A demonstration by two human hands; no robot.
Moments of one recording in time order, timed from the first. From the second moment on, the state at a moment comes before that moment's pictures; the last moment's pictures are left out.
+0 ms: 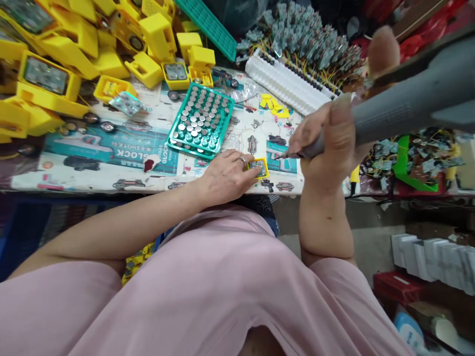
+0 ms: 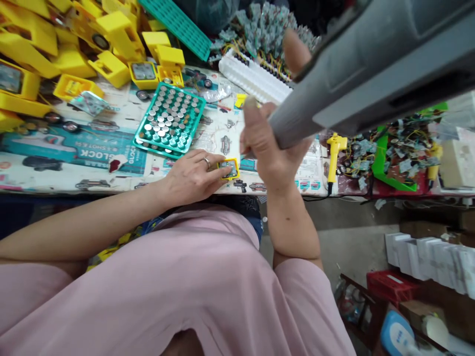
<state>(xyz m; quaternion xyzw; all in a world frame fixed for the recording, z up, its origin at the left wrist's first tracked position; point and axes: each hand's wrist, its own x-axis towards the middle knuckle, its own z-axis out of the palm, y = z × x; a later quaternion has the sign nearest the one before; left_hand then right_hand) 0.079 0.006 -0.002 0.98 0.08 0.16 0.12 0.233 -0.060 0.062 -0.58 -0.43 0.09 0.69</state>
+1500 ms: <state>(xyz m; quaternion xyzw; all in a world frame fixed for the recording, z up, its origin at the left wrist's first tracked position) 0.040 -0.019 0.005 0.29 0.21 0.22 0.91 0.188 -0.122 0.022 -0.63 -0.71 -0.24 0.22</state>
